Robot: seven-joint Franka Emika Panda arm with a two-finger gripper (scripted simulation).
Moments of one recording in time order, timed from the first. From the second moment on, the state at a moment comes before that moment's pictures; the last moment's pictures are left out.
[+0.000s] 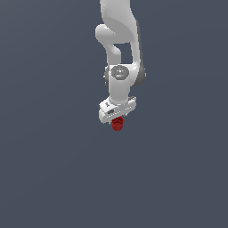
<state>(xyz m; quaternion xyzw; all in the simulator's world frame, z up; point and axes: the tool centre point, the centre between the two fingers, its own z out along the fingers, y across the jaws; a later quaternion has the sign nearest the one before) -0.075 0.021 0.090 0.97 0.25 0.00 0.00</state>
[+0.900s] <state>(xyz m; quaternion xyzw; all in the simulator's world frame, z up) -0.075 0.021 0.049 0.97 0.25 0.00 0.00</state>
